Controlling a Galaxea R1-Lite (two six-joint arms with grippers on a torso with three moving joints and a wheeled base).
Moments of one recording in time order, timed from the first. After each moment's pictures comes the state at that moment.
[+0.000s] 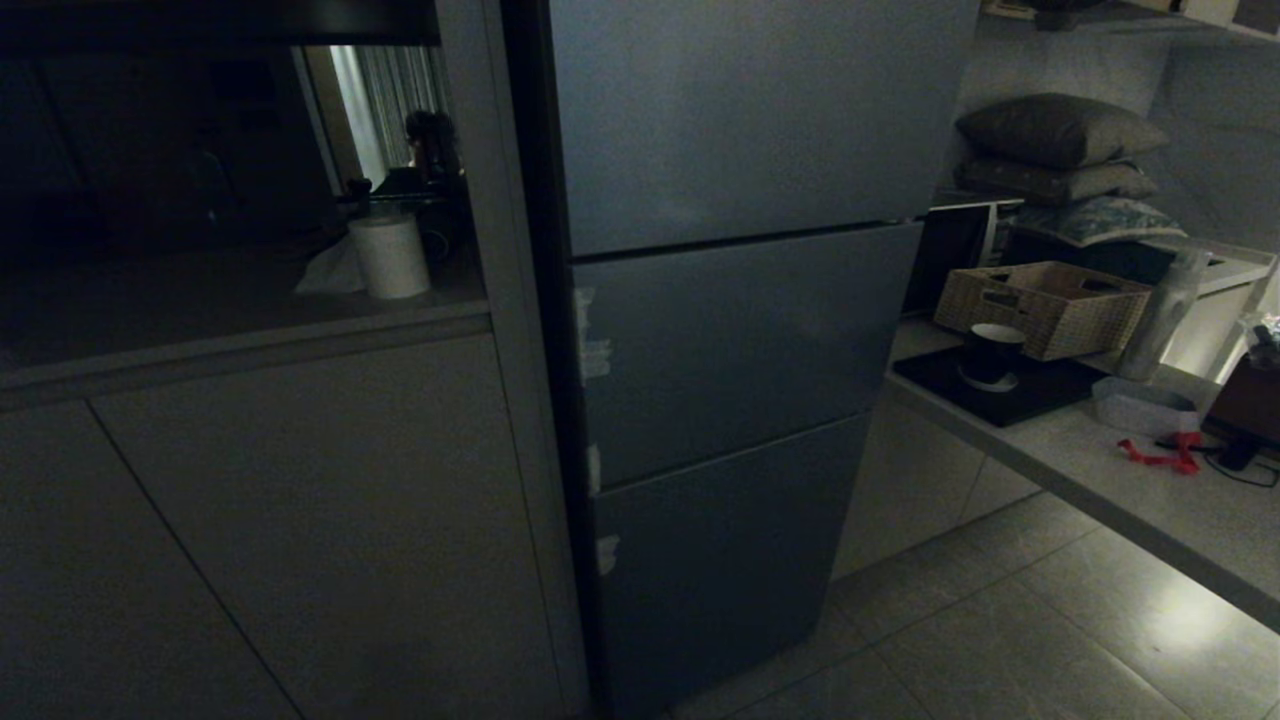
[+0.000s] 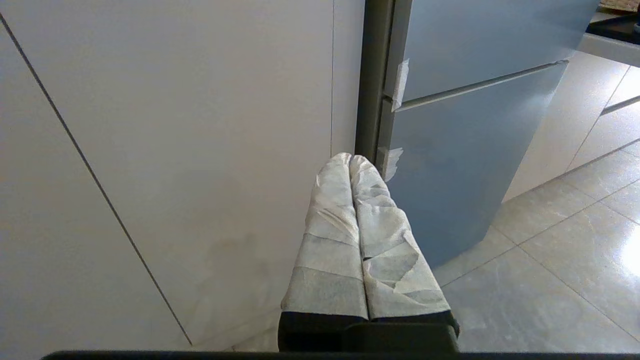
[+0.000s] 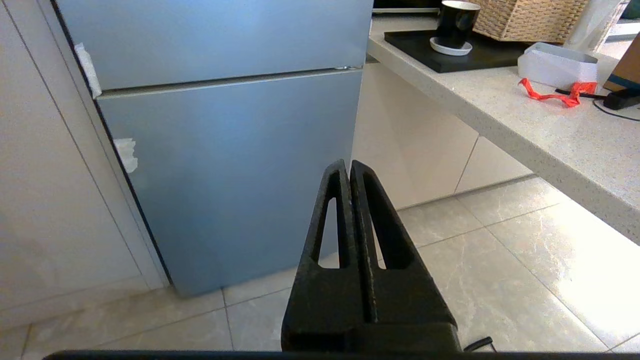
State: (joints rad) left arm 0.00 0.00 0.00 0.00 0.00 -0.01; right arm 0.00 0.00 0.00 0.00 0.03 -0.04
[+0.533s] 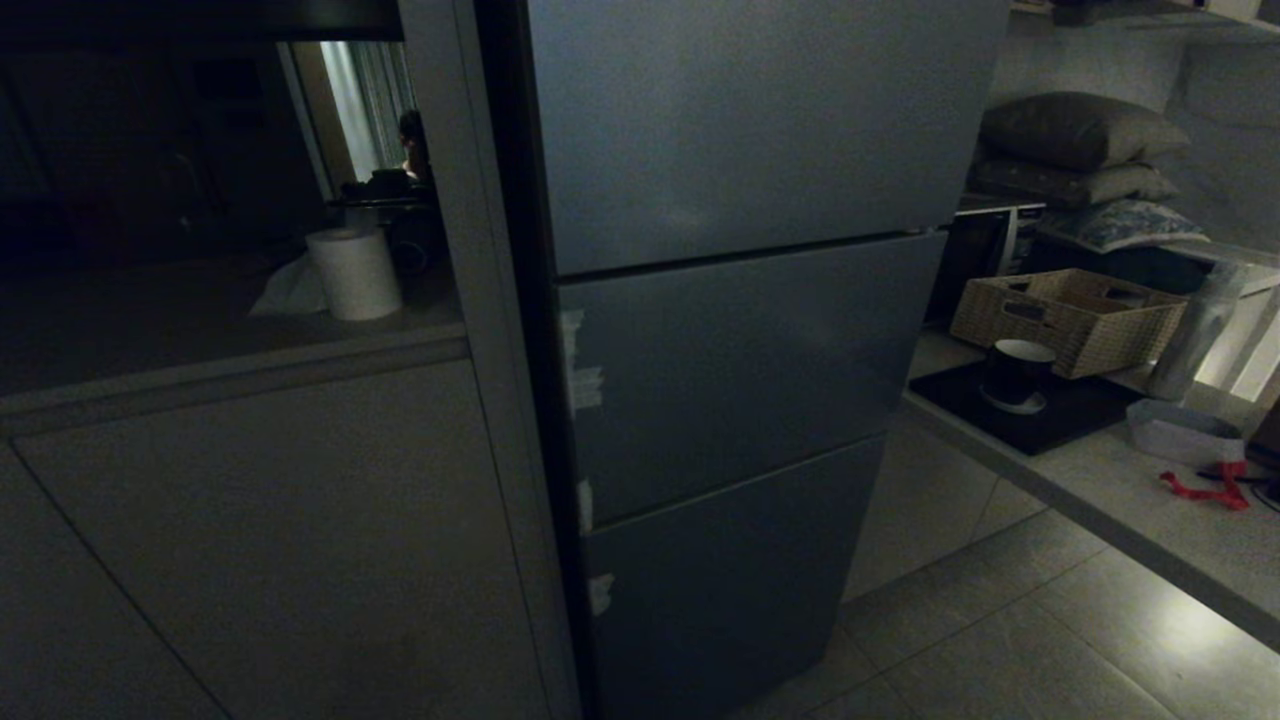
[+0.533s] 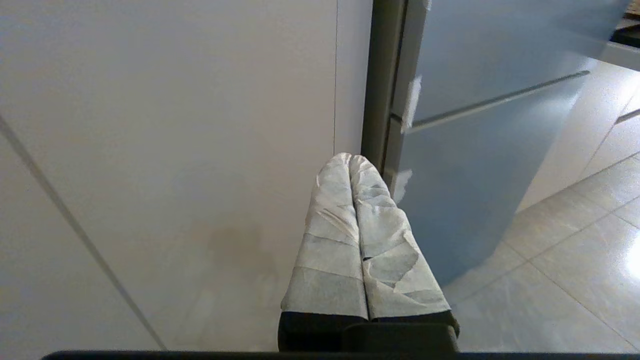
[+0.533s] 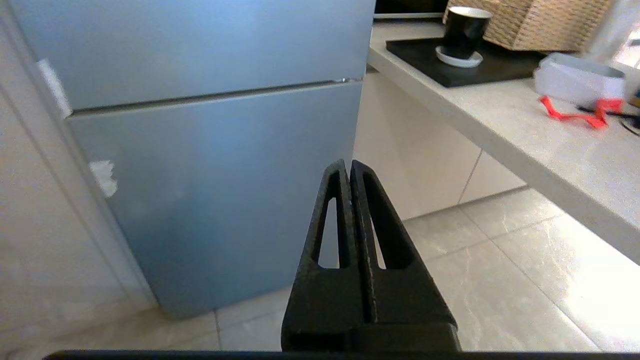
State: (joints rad) left arm 0.00 0.00 0.00 0.00 0.00 -0.01; right arm 0.00 0.00 0.00 0.00 0.03 -0.04
